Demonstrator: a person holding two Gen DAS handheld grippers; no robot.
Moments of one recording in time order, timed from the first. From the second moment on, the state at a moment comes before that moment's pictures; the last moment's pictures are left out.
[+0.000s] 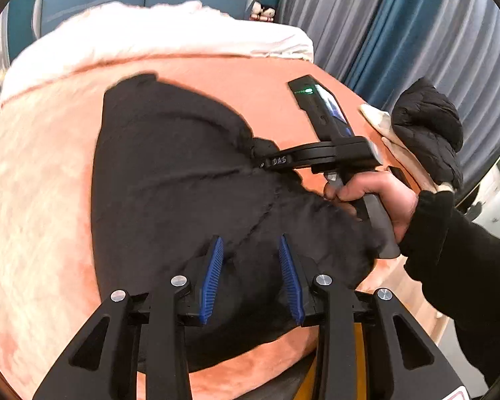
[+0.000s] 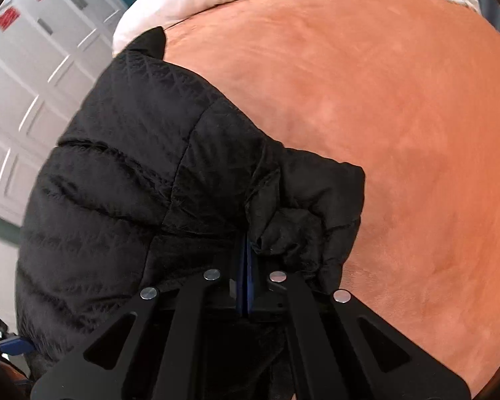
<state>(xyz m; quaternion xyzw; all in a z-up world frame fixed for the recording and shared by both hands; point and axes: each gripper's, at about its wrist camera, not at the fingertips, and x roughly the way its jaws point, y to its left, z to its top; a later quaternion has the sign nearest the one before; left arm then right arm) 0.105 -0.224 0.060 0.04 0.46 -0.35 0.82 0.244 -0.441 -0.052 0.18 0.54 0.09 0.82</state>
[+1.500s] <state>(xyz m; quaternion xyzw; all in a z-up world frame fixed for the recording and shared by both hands) 0.161 -0.196 0.002 0.13 0.51 -0.16 0.84 0.080 -0.406 -0.086 0.24 0.52 0.04 0.82</state>
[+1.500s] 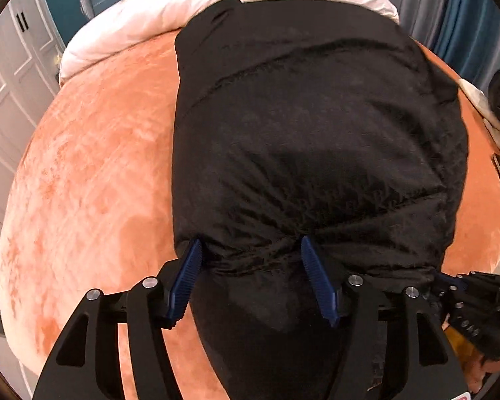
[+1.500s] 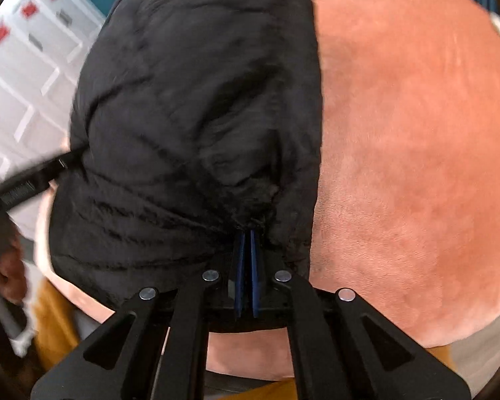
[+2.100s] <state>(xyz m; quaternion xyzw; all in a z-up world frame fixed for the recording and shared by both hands) 0.283 -0.266 0.076 0.12 0.47 -0.18 0.86 0.186 -0.438 0.009 0.20 0.47 -0.02 0.86</state>
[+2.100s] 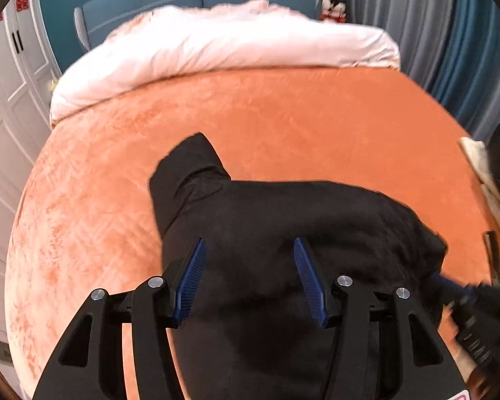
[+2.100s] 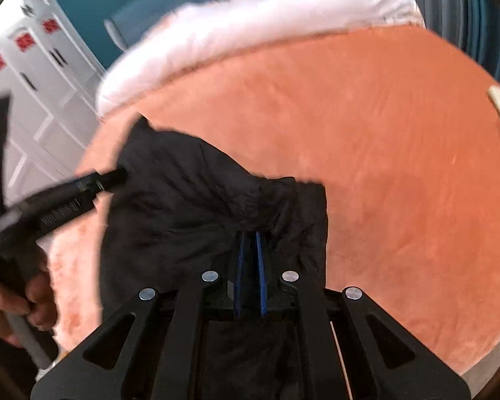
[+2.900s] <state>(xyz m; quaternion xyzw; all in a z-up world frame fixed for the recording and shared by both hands) 0.310 -0.290 -0.026 0.16 0.48 -0.14 0.85 0.195 -0.434 -0.064 0.27 0.45 -0.01 0.85</state>
